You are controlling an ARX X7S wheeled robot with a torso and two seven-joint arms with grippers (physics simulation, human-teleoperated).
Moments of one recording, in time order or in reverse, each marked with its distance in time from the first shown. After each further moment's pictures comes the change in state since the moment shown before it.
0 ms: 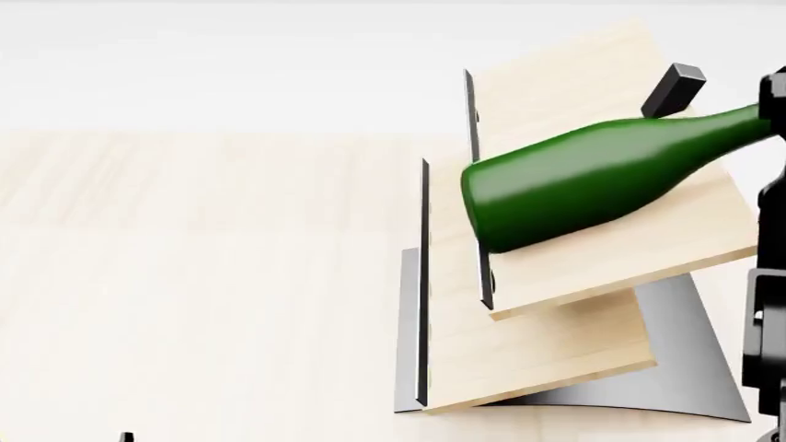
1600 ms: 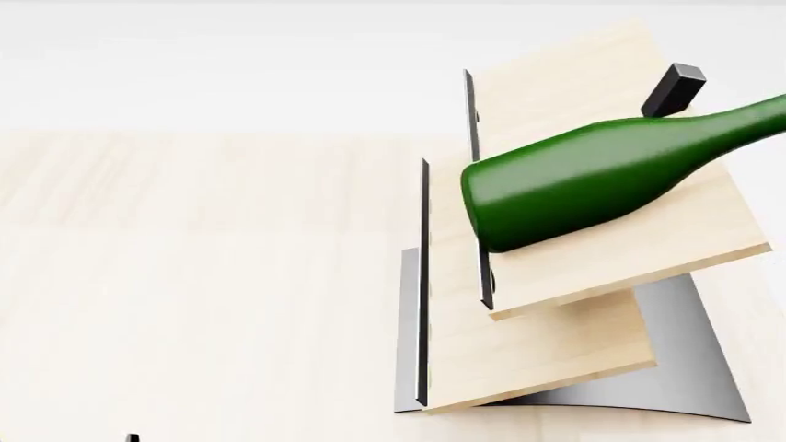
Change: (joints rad) left arm -0.008 -0.009 0.018 0.003 0.007 -0.010 -0.012; right arm -0.421 0.282 0.324 -0.495 -0.706 -0.262 0.444
